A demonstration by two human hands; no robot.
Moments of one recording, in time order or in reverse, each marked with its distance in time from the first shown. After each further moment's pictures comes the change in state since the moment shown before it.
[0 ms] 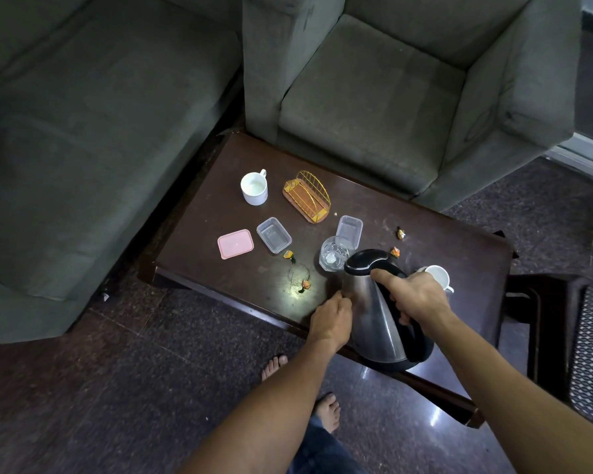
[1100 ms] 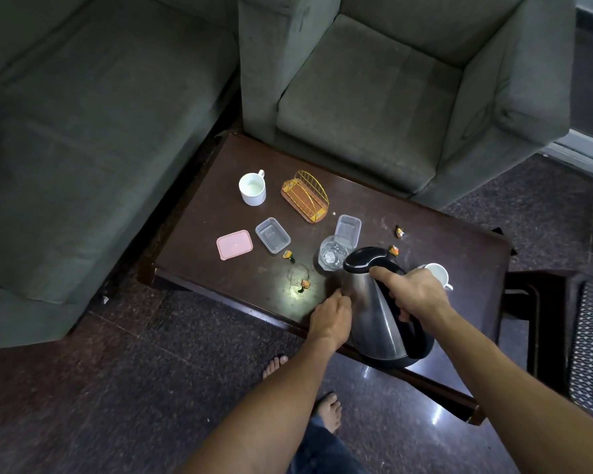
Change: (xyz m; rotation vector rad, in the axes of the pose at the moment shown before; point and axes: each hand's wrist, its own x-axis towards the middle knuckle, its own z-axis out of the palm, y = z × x) left_hand -0.002 0.002 -0.001 0.001 -0.005 0.008; right_hand -0.005 -0.005 -0.003 -0.014 0.002 -0.013
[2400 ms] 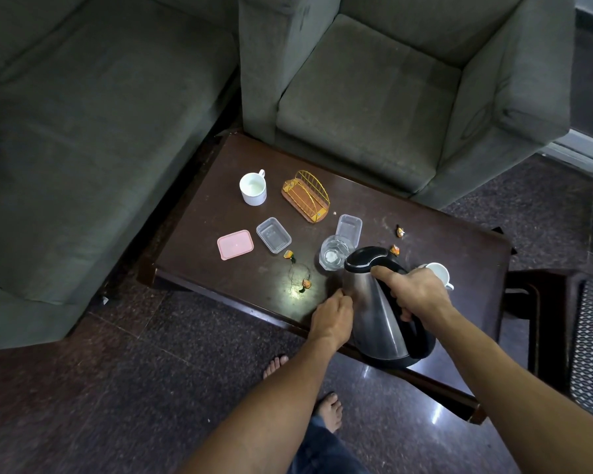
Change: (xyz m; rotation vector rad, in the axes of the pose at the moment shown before) left_hand 0.001 -0.001 -0.002 0.012 -0.012 0.005; right_hand -0.002 -0.002 0.001 -0.009 0.008 -0.001
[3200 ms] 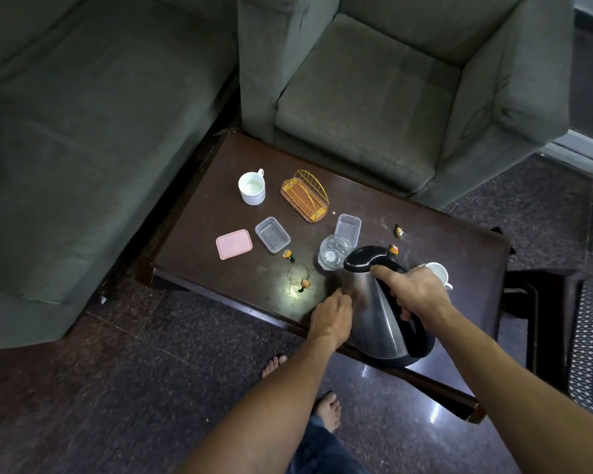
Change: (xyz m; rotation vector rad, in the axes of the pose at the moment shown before) left_hand 0.000 0.002 0.000 -0.003 0.009 -0.007; right_hand -0.001 -0.003 -0.001 -0.027 0.006 0.020
